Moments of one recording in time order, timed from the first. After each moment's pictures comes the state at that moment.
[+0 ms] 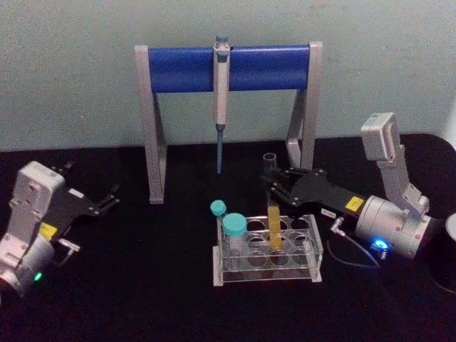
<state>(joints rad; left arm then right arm) -0.20 0.60 0.45 -1.41 -0.25 -0.12 0.03 0.36 0.48 -0.47 -1.38 0.52 0.03 0.58</state>
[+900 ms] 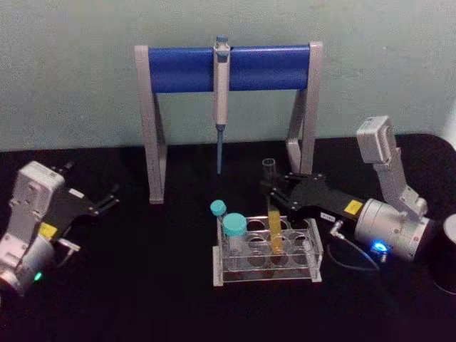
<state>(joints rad) -0.20 0.60 0.45 -1.41 -0.25 -0.12 0.03 0.36 0.48 -0.48 -1.38 0.51 0.04 0.58</state>
